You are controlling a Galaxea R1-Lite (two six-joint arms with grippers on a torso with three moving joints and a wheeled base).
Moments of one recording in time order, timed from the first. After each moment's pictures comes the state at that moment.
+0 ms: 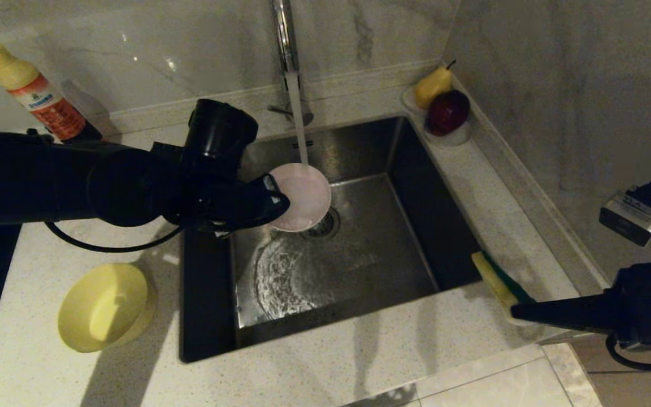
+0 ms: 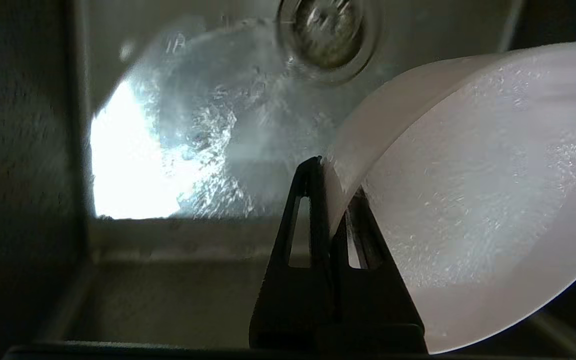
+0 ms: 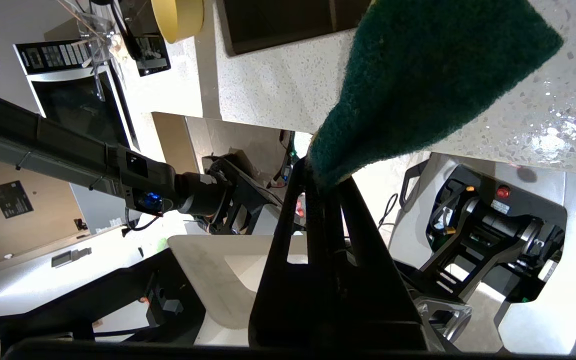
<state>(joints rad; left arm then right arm) -0.49 1.86 -1.47 0.16 0.27 -0.72 0.31 1.23 -0.86 0.17 0.66 0.51</state>
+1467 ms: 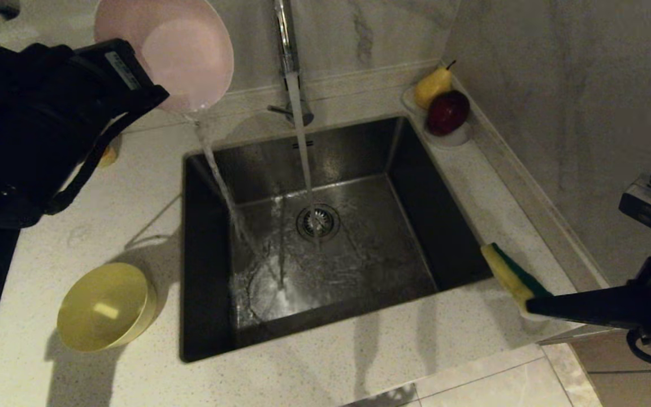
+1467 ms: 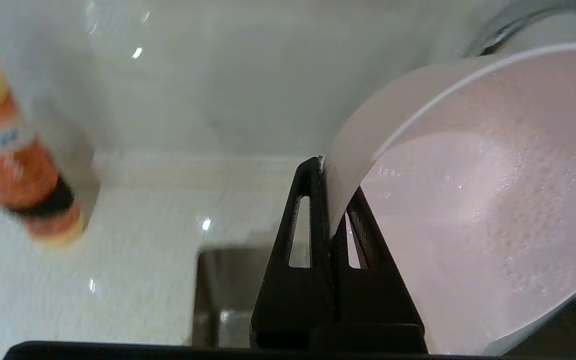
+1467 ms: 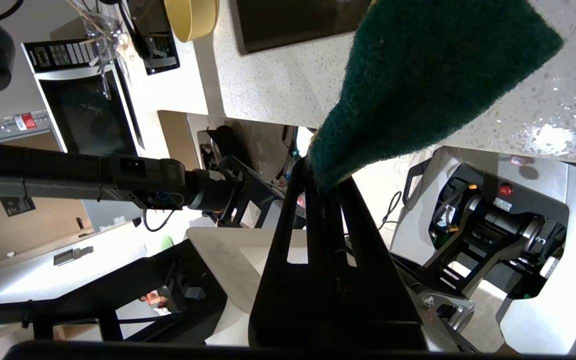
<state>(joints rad) -0.45 1.46 -0.98 -0.95 0.47 0.06 0.31 1.20 -0.94 0.28 0.66 0.51</state>
